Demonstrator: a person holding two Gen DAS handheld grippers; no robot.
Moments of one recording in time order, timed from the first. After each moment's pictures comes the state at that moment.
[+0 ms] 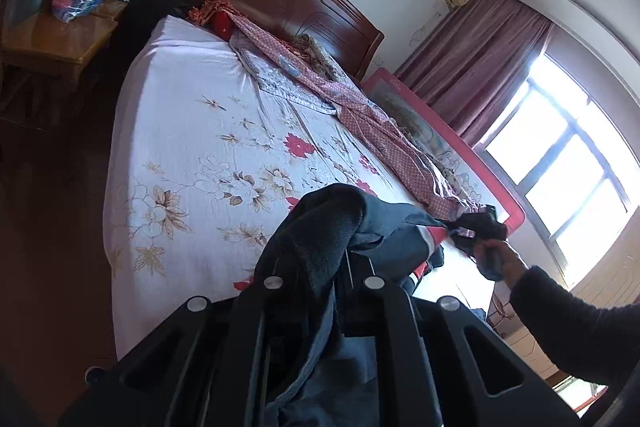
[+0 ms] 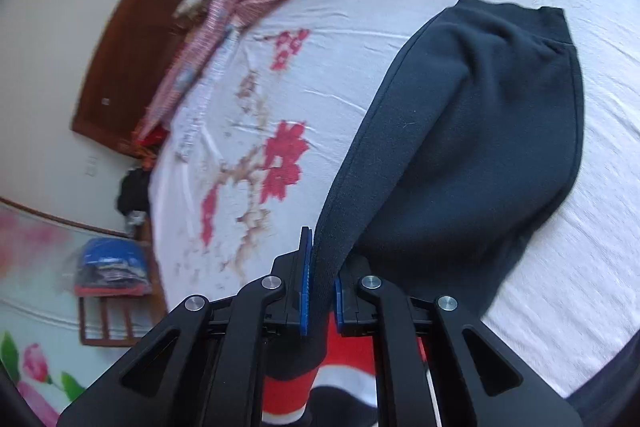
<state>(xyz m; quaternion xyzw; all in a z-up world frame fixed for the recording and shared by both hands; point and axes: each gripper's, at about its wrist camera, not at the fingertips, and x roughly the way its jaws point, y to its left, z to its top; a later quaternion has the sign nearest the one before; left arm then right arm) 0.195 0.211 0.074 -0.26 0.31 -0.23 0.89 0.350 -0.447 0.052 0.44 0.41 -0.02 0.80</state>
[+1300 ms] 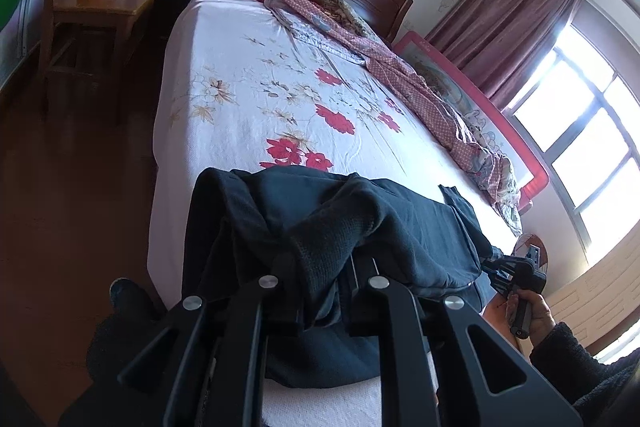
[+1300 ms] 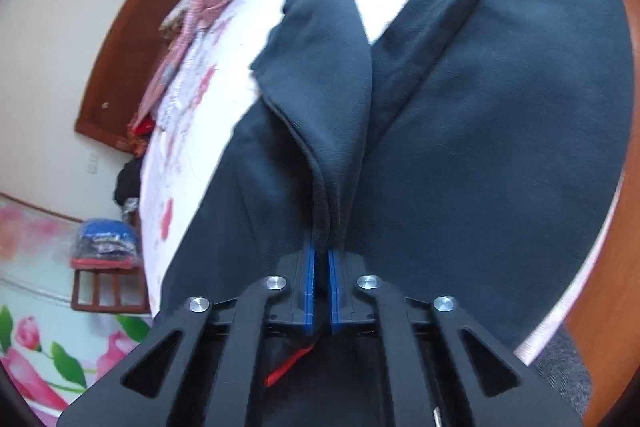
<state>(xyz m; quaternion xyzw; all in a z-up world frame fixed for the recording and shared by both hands) 0.053 0.197 0.040 -0.23 0.38 -0.18 0.88 0.103 -0.432 -0.048 0.47 0.40 -0.05 0.79</state>
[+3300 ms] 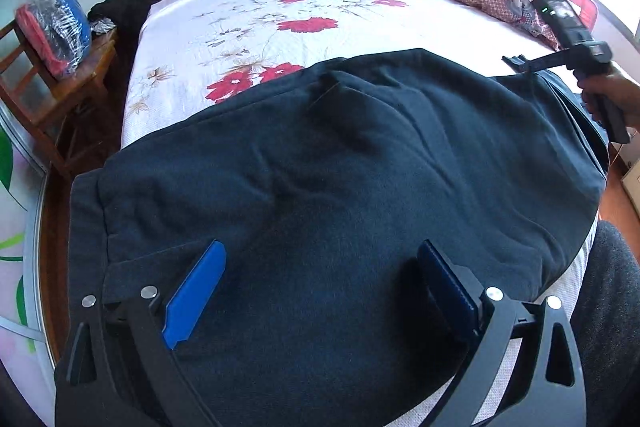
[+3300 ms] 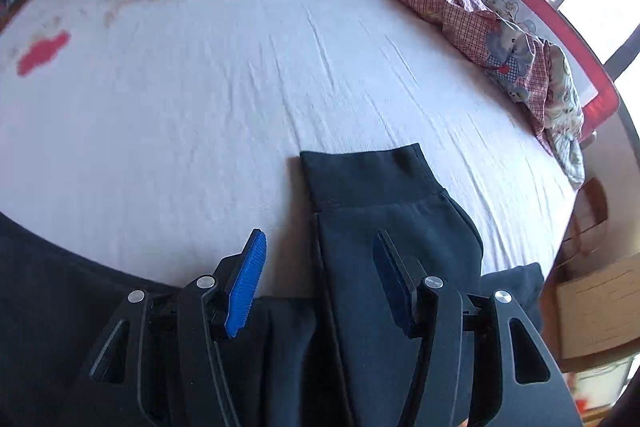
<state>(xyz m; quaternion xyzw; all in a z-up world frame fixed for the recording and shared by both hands) 0.063 0.046 -0.012 0.07 0.46 -0.13 0.88 0.270 -0.351 -0.036 -0.13 0.54 -0.17 0.81</state>
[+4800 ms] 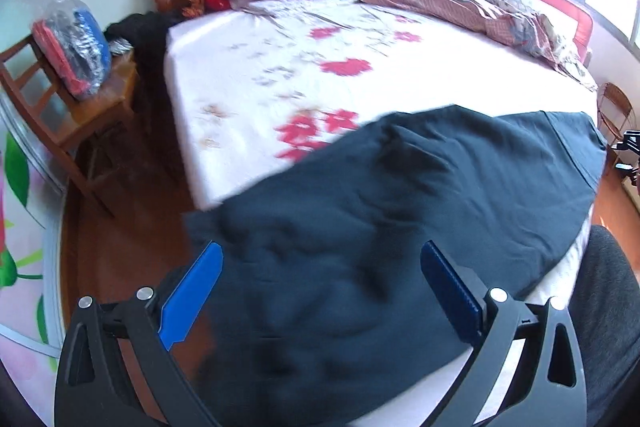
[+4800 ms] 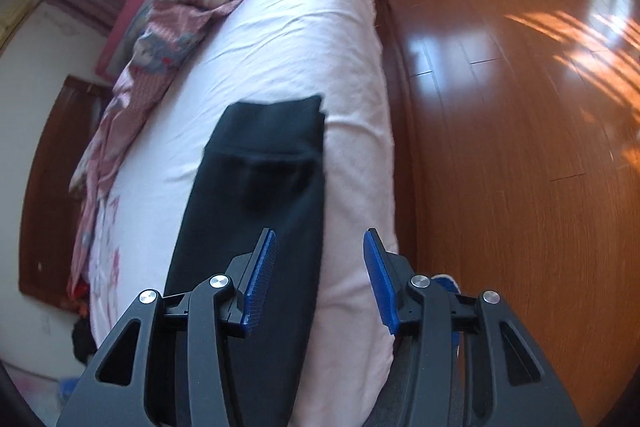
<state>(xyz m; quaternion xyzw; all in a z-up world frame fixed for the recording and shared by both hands) 0.062 0.137 0.050 0.08 0.42 -0.12 0.90 -0.005 -0.565 -0.014 0.48 0.32 -0.31 0.76</state>
